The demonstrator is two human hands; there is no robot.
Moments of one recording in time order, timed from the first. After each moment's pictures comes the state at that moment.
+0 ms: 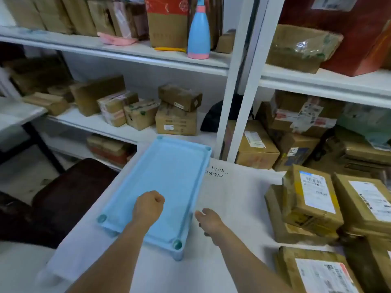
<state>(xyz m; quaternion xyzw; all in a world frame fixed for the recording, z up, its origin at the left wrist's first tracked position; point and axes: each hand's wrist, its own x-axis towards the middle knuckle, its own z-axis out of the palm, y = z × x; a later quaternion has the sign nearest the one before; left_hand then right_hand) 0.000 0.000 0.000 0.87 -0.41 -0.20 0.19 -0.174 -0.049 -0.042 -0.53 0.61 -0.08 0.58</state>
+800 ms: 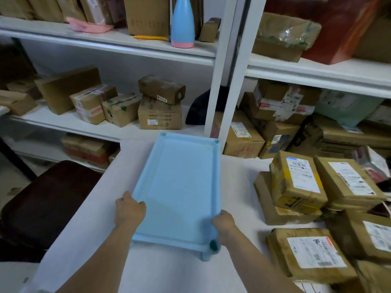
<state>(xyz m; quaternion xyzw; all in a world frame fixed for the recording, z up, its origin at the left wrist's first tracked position) 0.029 0.007 -0.022 0.89 -0.30 -0.27 0.21 -0.201 -0.040 -0.055 -0.41 0.72 -0.16 0.53</state>
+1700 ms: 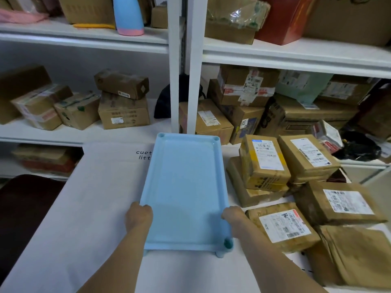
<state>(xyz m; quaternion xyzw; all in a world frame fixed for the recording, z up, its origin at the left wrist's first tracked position) -0.059 -0.019 -0.049 0.86 -0.28 -0.34 0.26 -0.298 -0.040 -0.038 -0.34 0.78 -0.14 0.51</state>
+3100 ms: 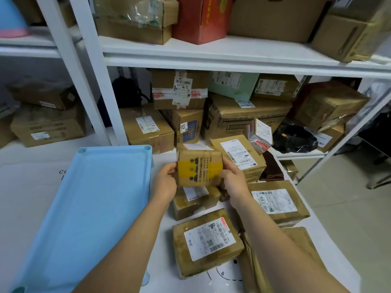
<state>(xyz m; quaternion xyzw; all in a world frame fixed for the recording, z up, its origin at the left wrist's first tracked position) -0.345 -0.116 0.043 0.66 -0.45 -0.45 0.40 -0.504 -0.094 0.065 -0.38 0.64 -0.46 0.48</state>
